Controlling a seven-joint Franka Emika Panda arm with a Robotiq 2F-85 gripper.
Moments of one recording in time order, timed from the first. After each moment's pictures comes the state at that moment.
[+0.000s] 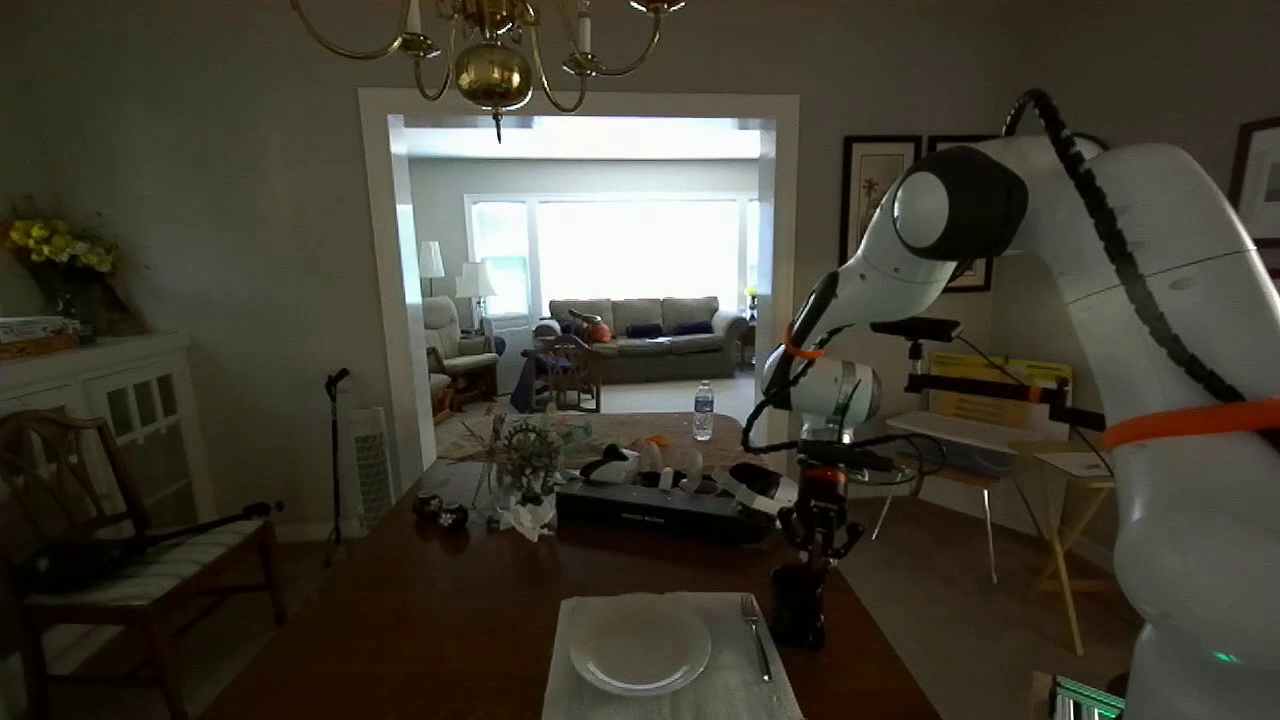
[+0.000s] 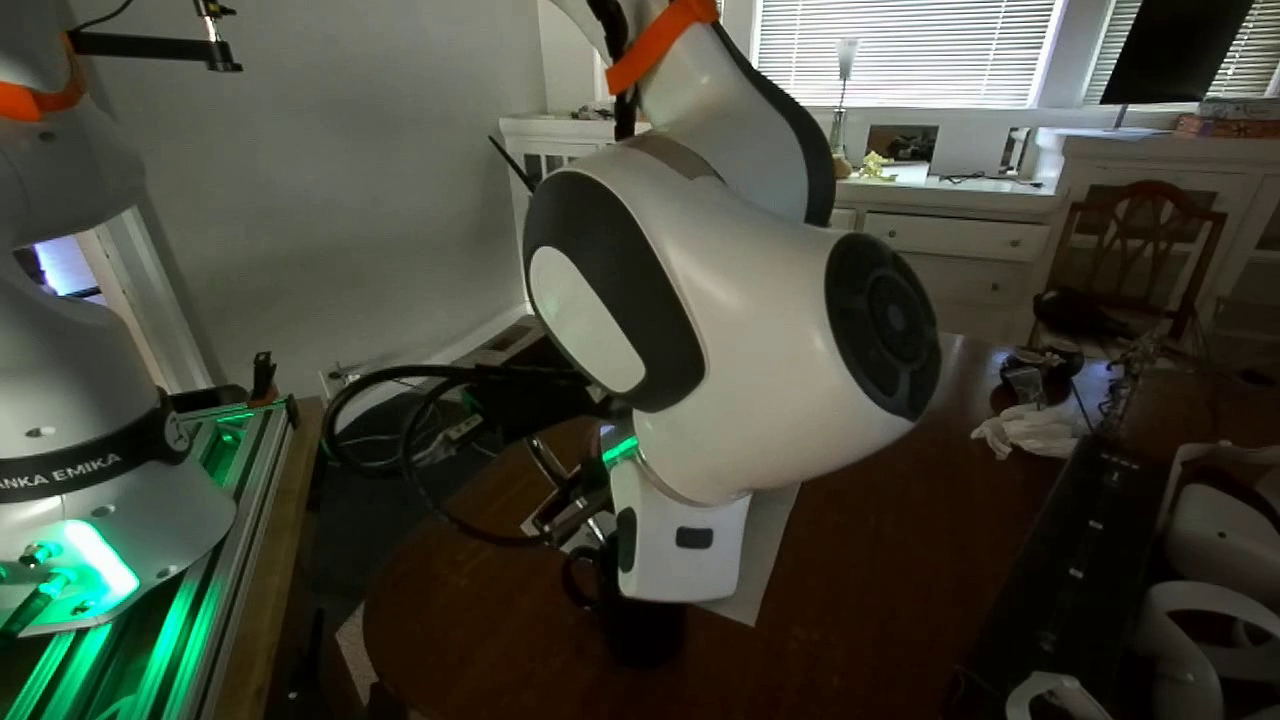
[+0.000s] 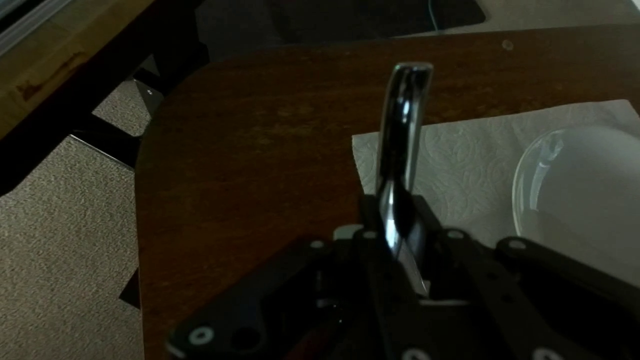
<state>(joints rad) -0.40 0.42 -0.29 -2.11 0.51 1.79 0.01</state>
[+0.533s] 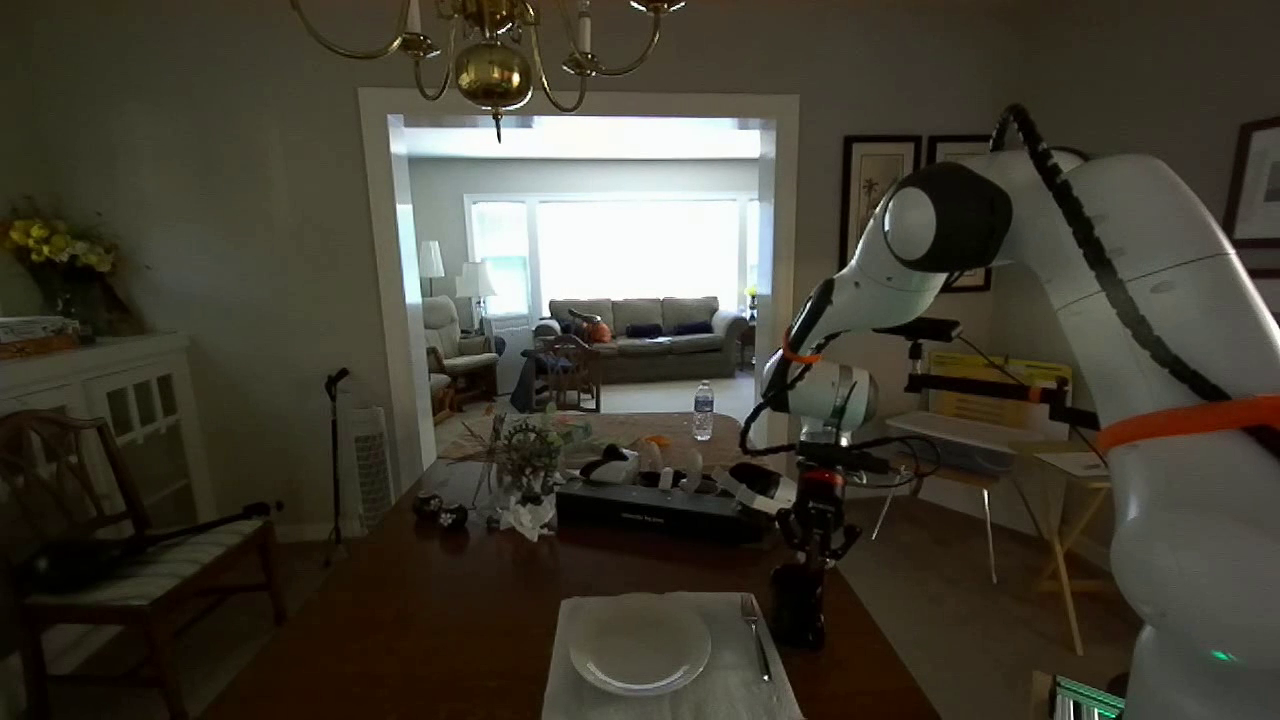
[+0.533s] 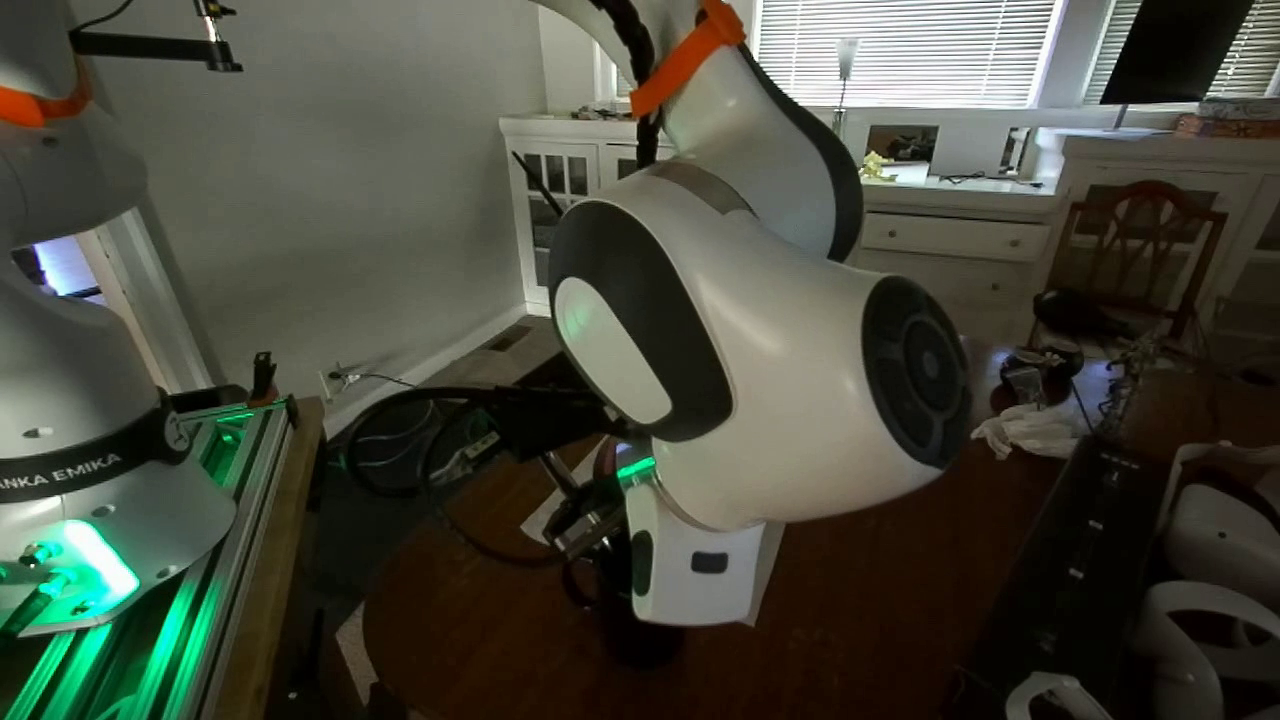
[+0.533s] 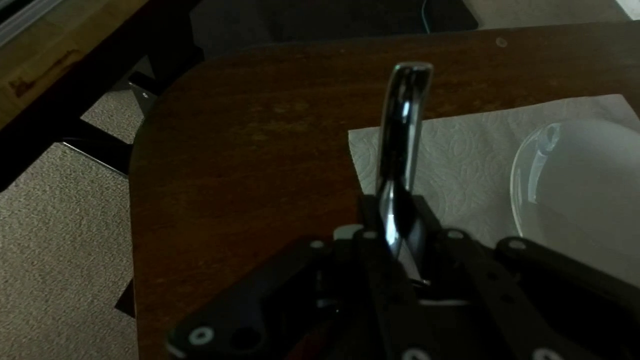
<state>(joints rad) -0.42 0.48 -0.28 -2.06 0.52 1.76 0.01</state>
